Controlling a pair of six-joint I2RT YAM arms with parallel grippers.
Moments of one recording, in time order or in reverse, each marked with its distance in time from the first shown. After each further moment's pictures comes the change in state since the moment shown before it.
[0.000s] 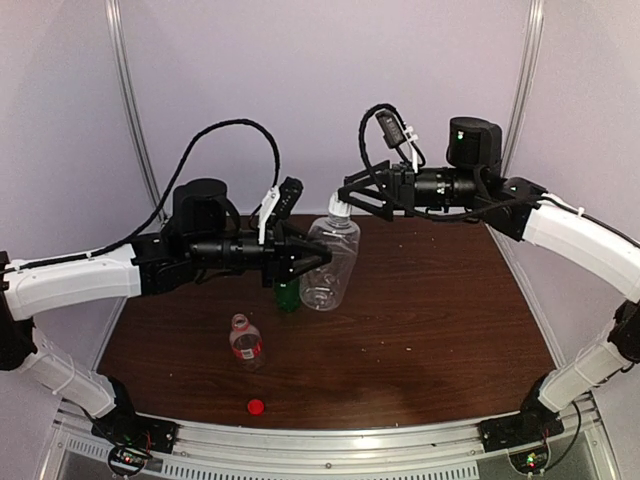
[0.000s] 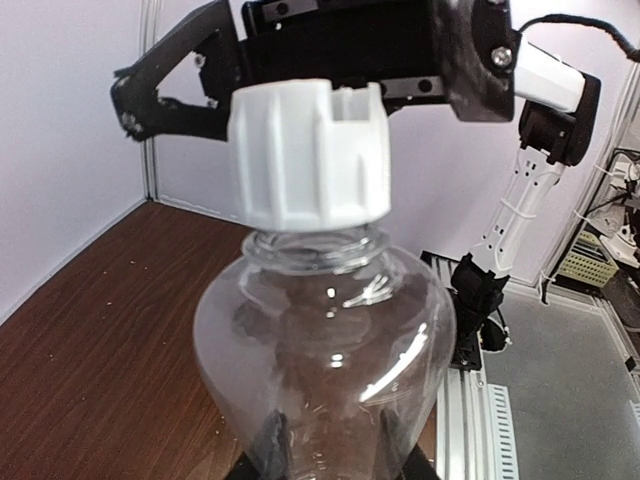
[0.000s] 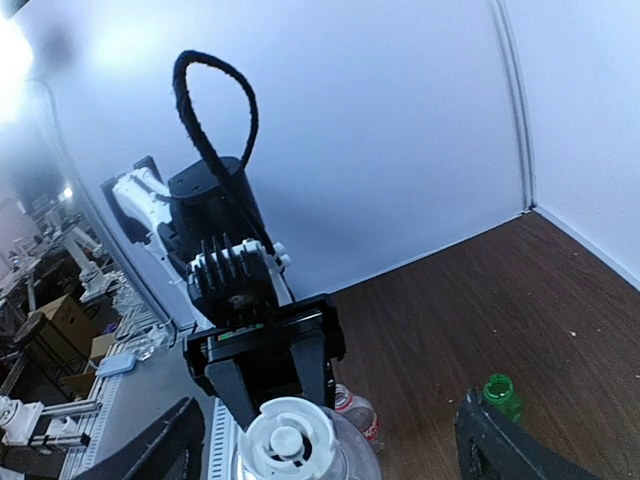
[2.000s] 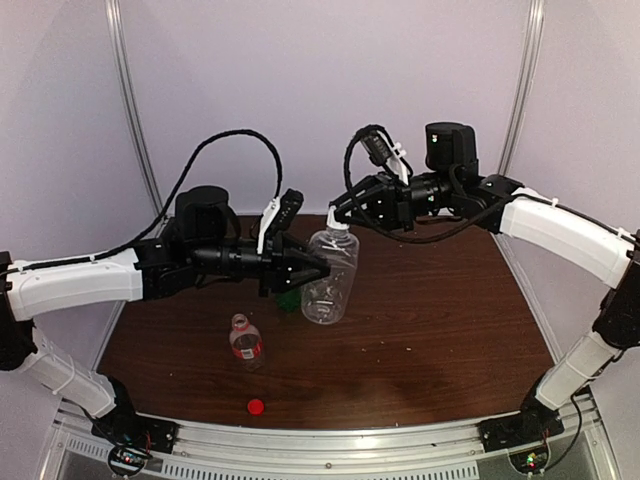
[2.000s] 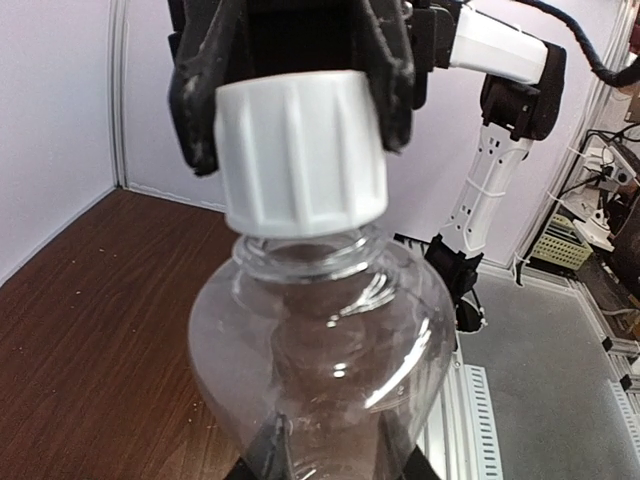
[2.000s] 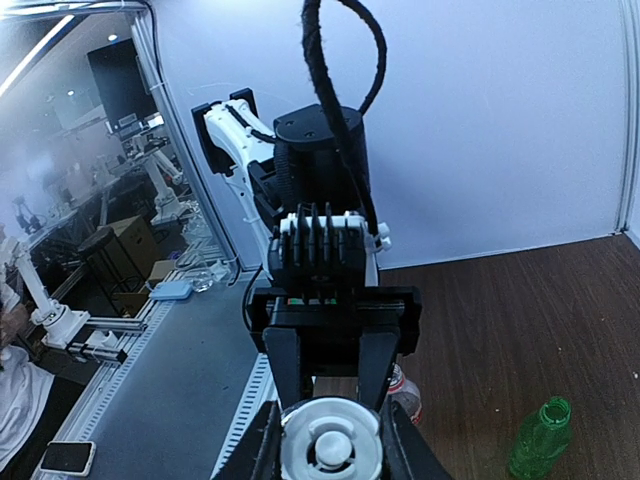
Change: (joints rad) left arm 0.005 0.006 -0.035 0.009 0.061 0.000; right arm -0.009 0.106 0.058 -0.041 -0.291 -0.179
